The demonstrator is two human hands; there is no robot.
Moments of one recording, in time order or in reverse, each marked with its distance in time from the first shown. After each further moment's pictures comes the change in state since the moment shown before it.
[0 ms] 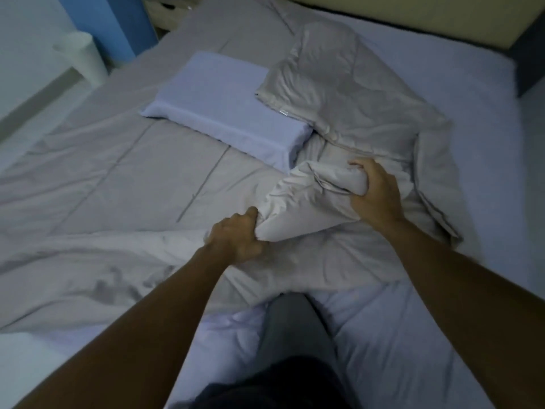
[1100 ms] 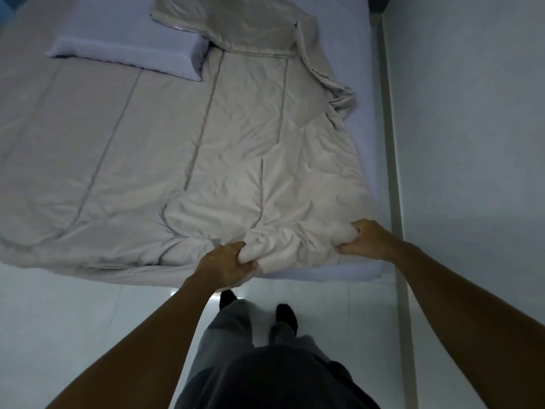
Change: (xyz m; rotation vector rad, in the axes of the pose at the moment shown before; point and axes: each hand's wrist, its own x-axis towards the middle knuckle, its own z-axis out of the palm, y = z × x) left_hand -0.455 0.104 0.225 -0.161 -0.311 0.159; right_hand -0.578 -0.018 -0.281 0.035 -0.716 0.734
